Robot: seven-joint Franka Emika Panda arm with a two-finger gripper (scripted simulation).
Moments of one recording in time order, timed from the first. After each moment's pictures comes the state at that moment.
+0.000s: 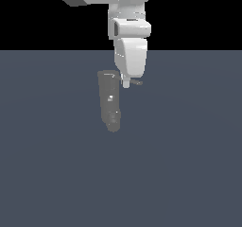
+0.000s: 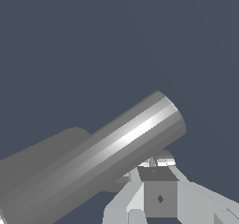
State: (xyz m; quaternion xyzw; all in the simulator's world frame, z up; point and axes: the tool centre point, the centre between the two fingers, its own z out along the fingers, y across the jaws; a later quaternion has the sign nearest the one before) arm -0.054 -0.012 0.201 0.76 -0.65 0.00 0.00
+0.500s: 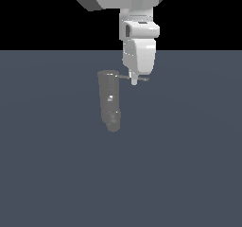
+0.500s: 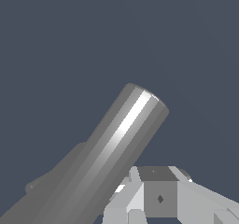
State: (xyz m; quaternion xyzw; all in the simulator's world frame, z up) arm -0.025 -0.038 0.201 0.76 -0.65 0.00 0.00
